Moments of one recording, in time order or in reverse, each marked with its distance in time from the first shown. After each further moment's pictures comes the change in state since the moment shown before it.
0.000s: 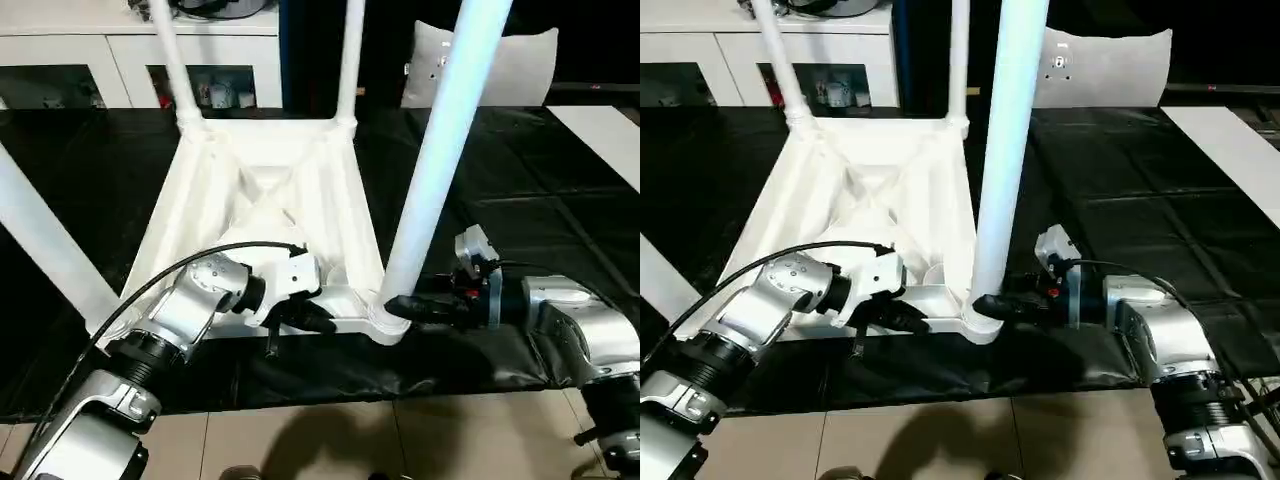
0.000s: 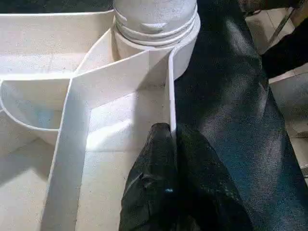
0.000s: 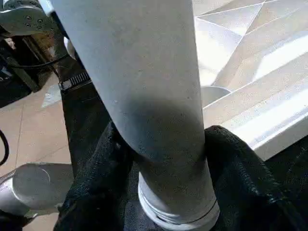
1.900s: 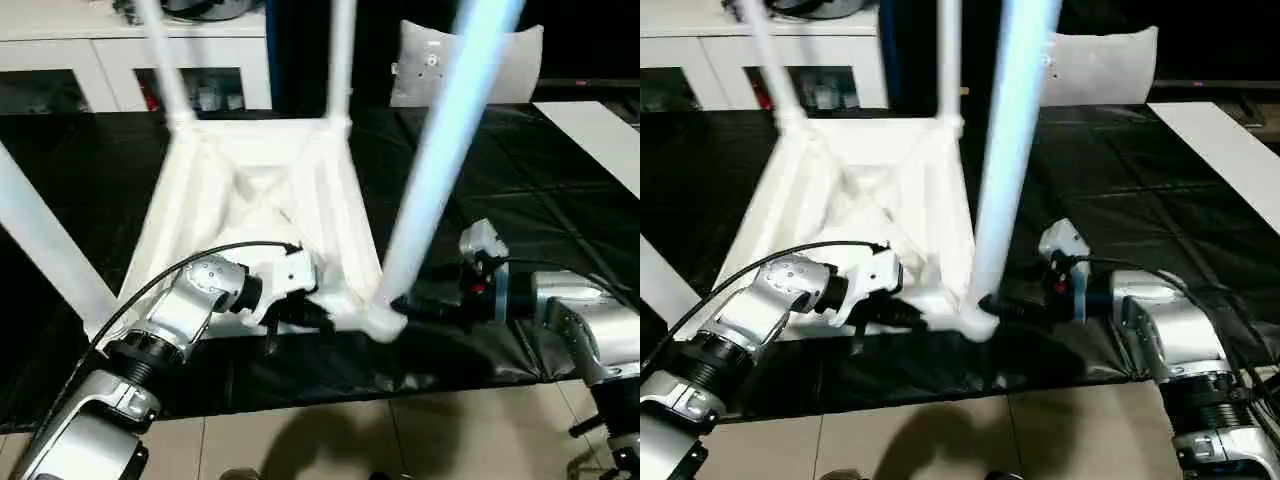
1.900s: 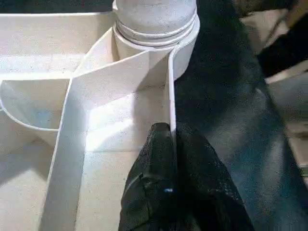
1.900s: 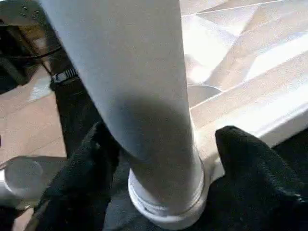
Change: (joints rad) left arm 0.000 0.014 0.001 0.027 -0.019 -0.025 -0.024; right arm 0.009 -0.028 0.009 -0.050 -0.011 0.008 -0.018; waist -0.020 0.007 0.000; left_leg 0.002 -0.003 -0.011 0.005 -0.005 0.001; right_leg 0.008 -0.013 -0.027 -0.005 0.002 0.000
